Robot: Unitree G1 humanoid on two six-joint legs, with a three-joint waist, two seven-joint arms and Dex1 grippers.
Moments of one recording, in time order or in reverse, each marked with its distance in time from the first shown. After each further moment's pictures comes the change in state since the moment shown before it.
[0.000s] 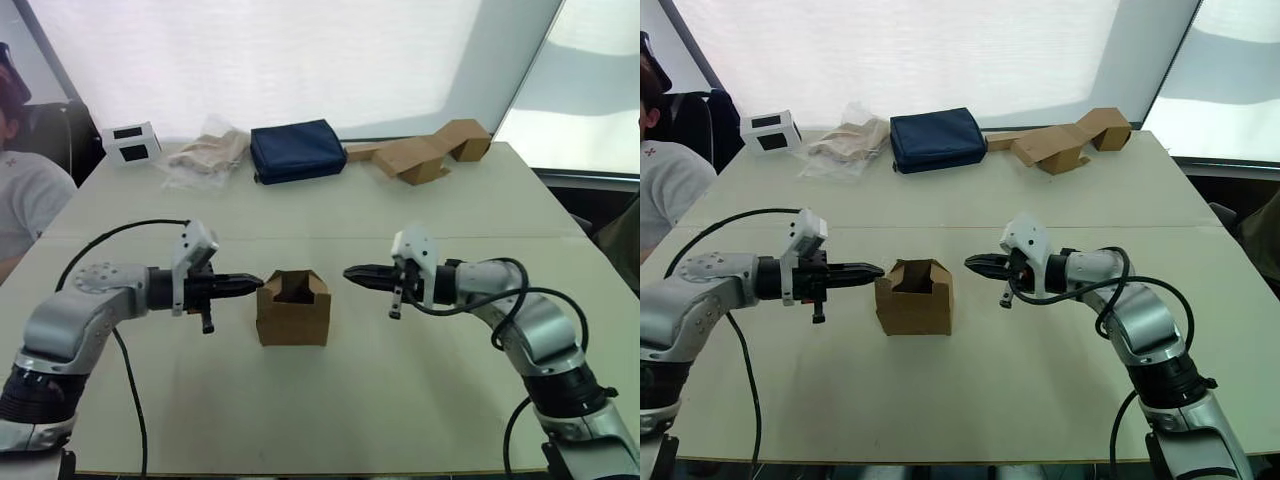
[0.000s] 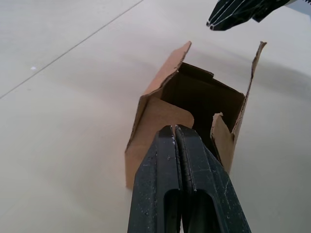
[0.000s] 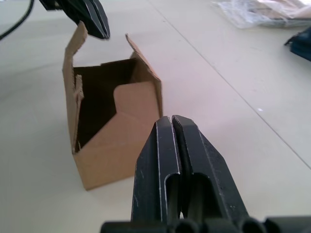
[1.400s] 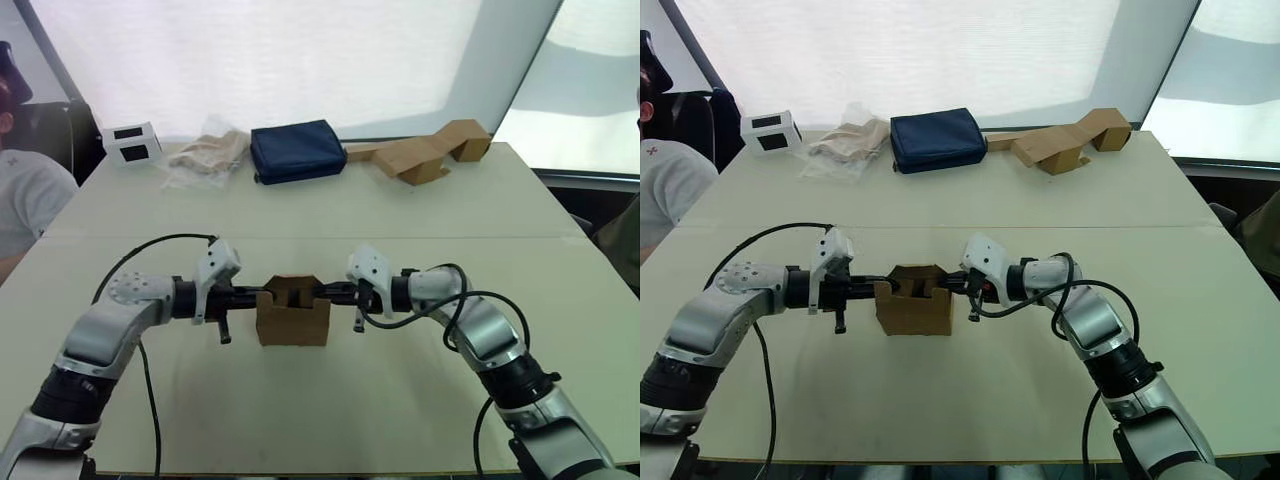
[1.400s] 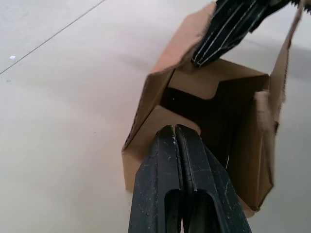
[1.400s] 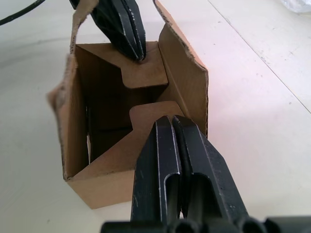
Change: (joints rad) left arm -0.017 -0.084 -0.044 0.132 0.101 -0.119 0.017; right arm -0.060 0.106 0.115 0.165 -0.132 -0.106 0.018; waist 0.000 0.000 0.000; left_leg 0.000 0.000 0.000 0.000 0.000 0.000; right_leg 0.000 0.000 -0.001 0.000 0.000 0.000
